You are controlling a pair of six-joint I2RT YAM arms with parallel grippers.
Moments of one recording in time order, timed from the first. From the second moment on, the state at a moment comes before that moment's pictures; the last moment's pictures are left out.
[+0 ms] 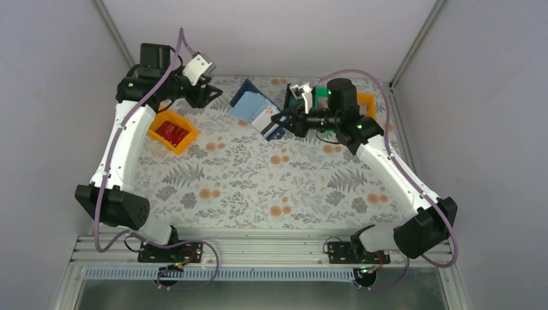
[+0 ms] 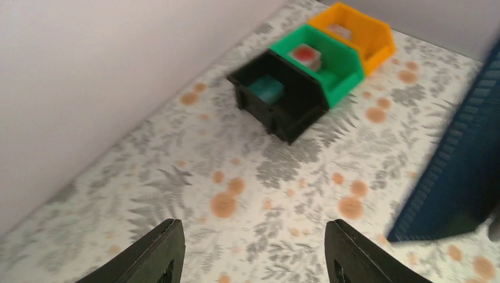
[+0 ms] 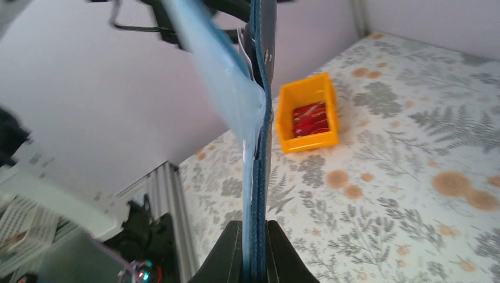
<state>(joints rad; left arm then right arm) -0.16 1.53 1.76 -0.93 0.61 0.47 0.48 1.34 1.31 -0.38 -0.86 0.14</state>
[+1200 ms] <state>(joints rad) -0.33 1.49 1.71 -1.02 0.93 0.59 0.58 1.50 1.54 -0.61 -0.83 0.00</state>
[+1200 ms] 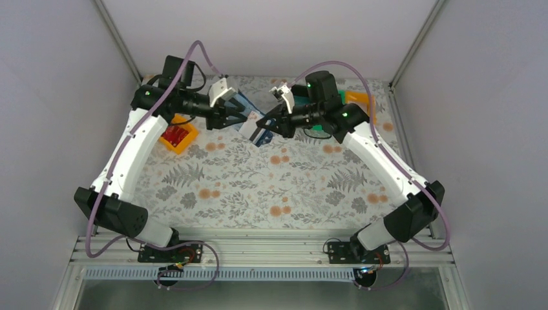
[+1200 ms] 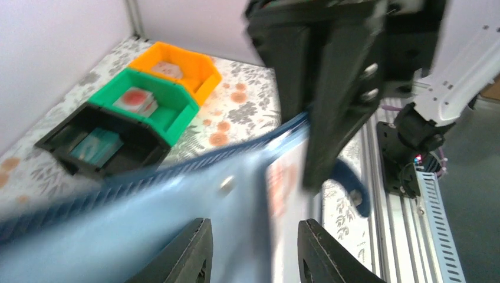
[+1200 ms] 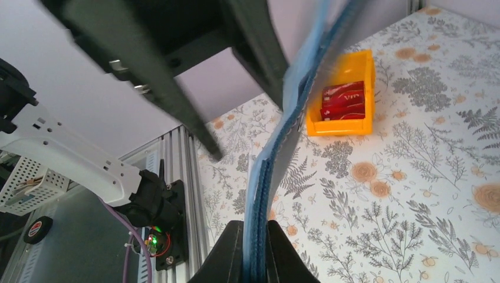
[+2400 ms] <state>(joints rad) -0.35 1.49 1.67 -1.03 1.04 0.61 0.58 1.47 1.57 -0.63 -0.83 -0.01</state>
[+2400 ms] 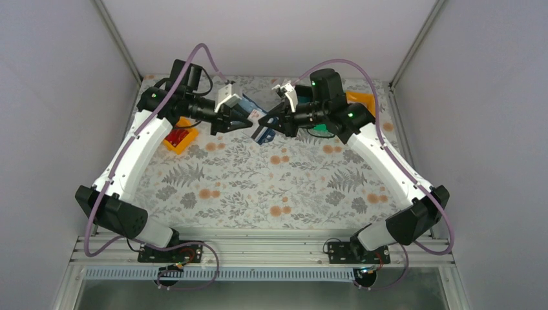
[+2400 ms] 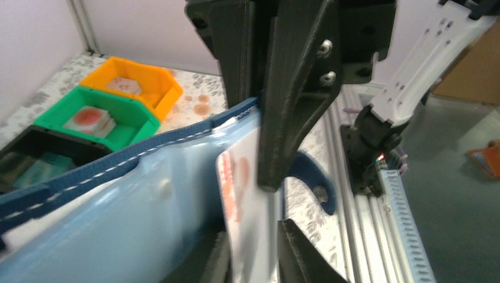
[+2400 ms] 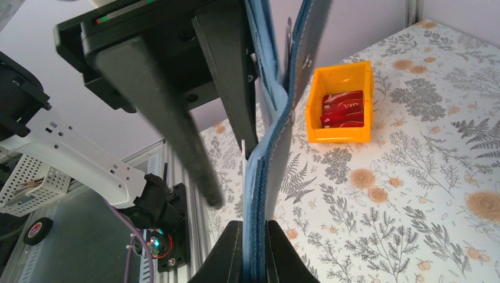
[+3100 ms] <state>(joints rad) -0.25 1.50 1.65 -1.02 1.20 0.53 0.56 1.43 1.43 -0.51 -0.94 -0.02</state>
